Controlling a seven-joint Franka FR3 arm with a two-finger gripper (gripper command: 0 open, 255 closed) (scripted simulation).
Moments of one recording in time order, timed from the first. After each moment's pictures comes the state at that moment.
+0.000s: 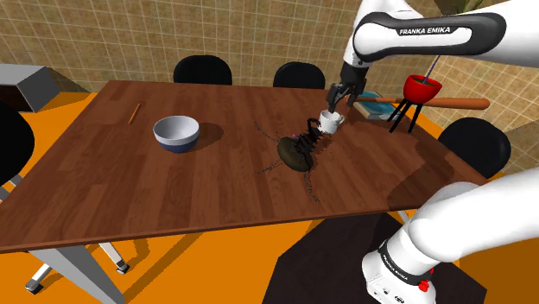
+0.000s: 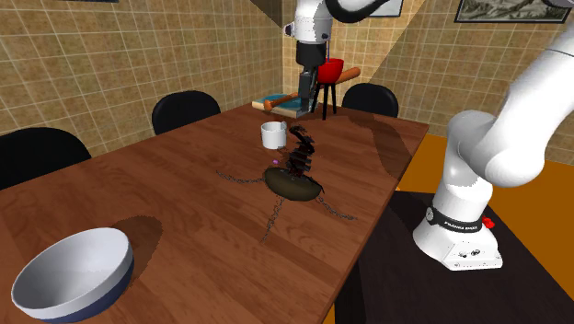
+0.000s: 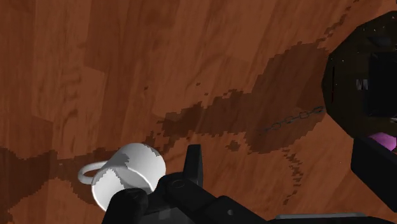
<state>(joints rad) -0.08 -0.43 -0.13 -2.27 -0.14 1.88 -0.03</state>
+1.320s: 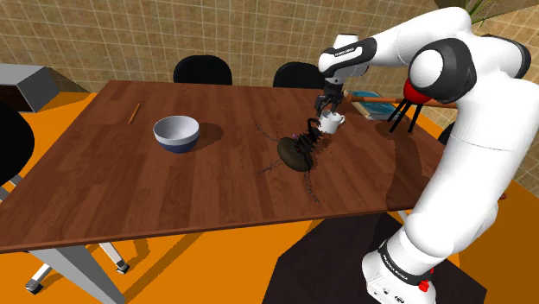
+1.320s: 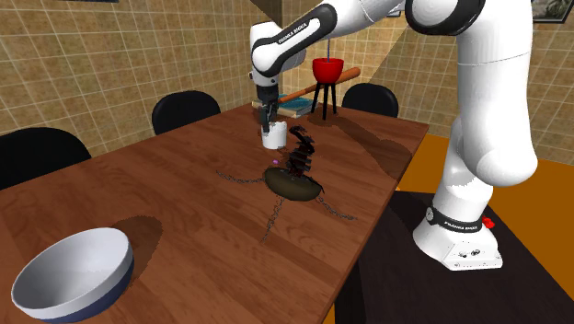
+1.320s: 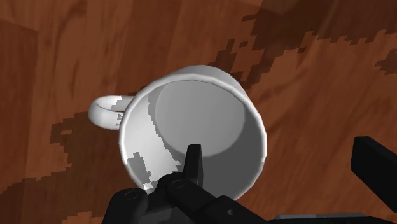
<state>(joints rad) -0.19 0.30 -0.28 -1.79 0.03 2.08 -0.35</state>
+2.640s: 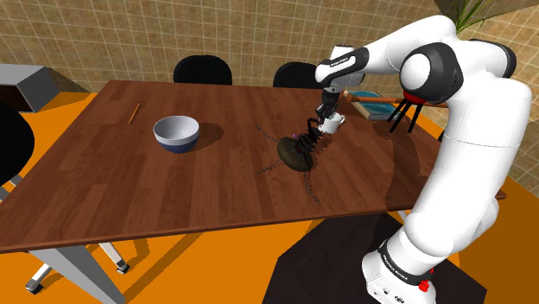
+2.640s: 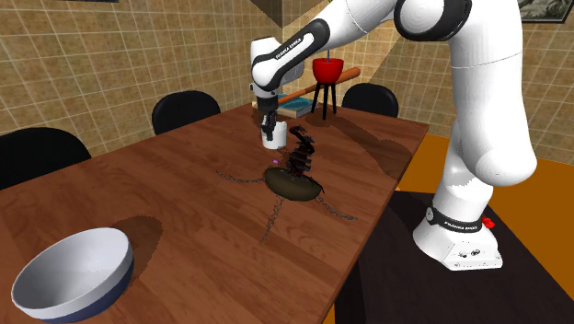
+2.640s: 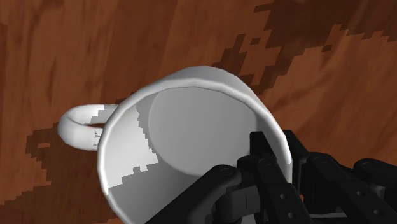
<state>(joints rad) -0.21 0.36 -0.28 -1.82 0.05 2.16 -0.37</state>
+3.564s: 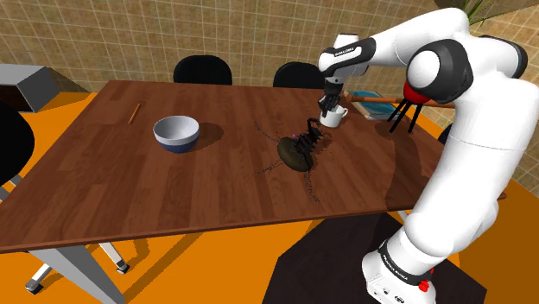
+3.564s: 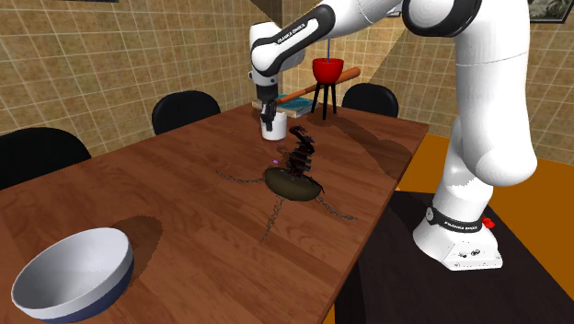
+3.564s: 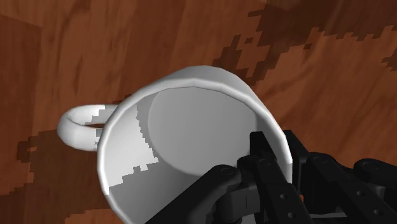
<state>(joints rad) -0.20 0.32 -0.28 -1.77 0.04 2.07 -0.36</state>
